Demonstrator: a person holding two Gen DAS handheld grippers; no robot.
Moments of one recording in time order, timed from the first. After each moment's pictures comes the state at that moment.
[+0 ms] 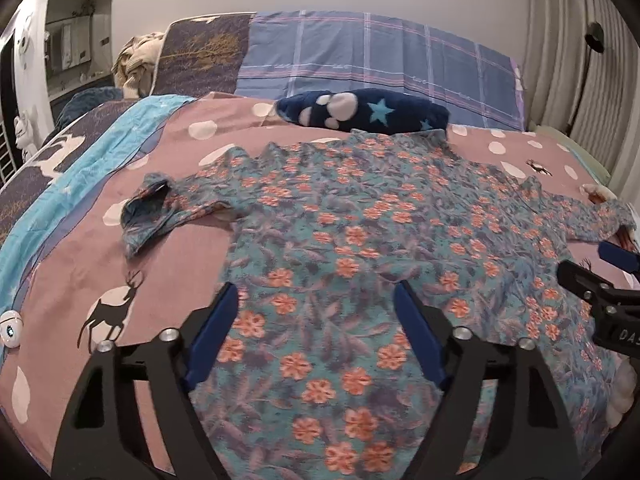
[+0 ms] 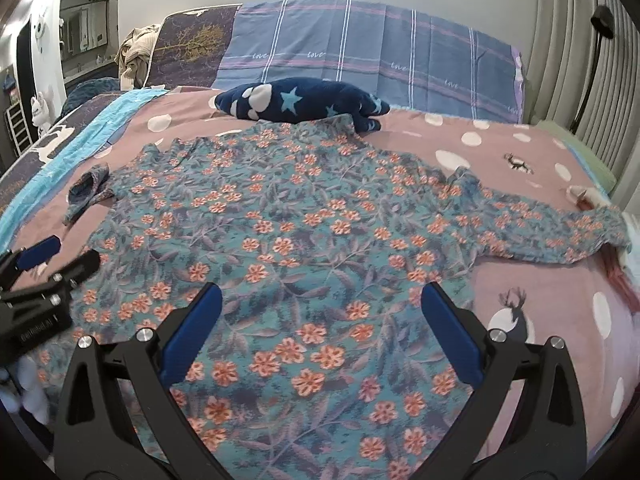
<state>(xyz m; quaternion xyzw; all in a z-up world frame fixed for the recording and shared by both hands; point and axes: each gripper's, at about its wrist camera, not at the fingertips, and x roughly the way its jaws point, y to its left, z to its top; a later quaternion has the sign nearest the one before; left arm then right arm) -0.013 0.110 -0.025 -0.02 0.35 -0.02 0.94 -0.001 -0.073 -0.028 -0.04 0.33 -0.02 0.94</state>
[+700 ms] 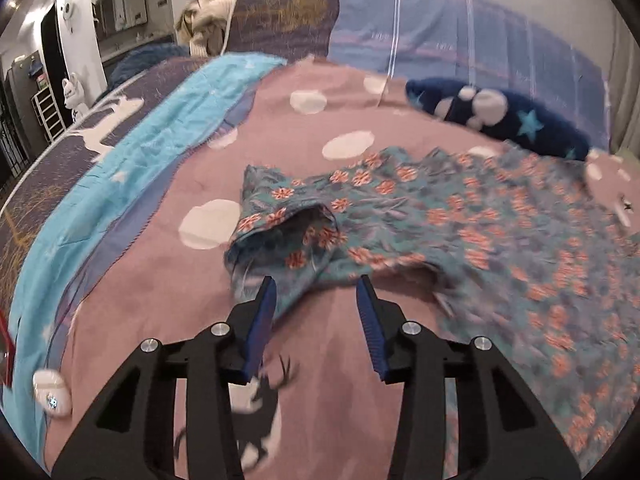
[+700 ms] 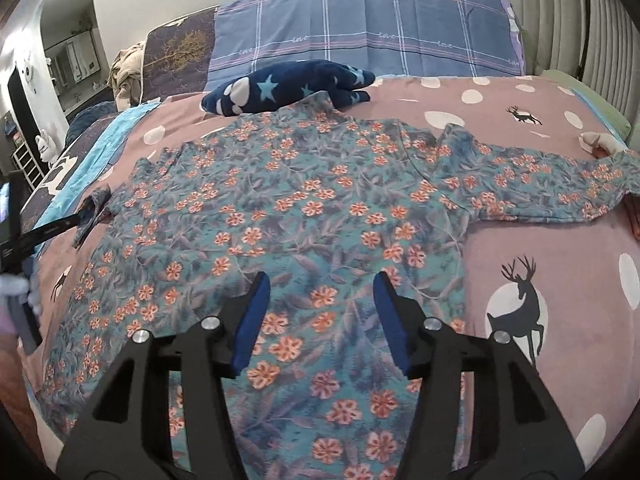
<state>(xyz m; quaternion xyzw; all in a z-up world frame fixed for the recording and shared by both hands) 0.106 0.243 -0.044 -0.04 0.42 0.10 0.90 0.007 -0.133 -0.038 0.05 0.37 0.00 0.93</state>
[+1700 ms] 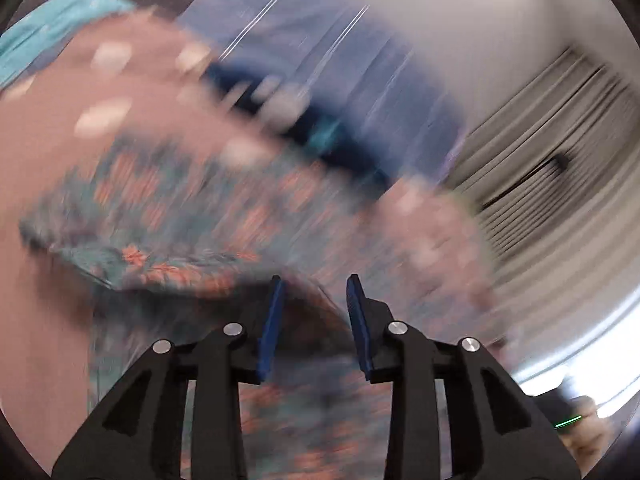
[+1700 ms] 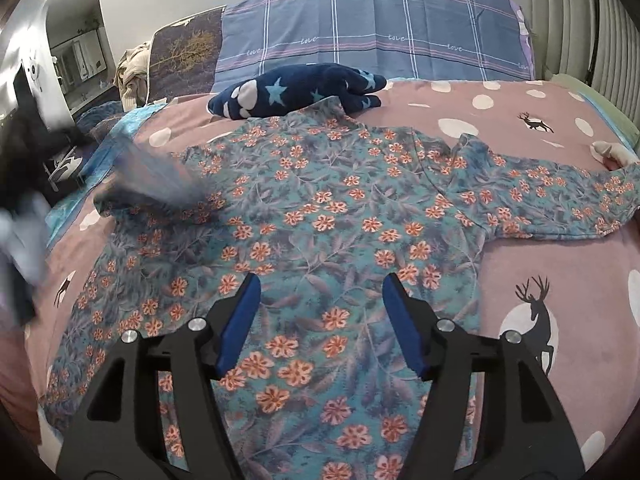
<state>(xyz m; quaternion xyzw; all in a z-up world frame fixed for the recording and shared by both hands) 0.126 0.133 -0.036 -0.24 0.42 -0.18 0.85 0.026 -0.126 -0.036 0.04 0.37 0.02 0.93</state>
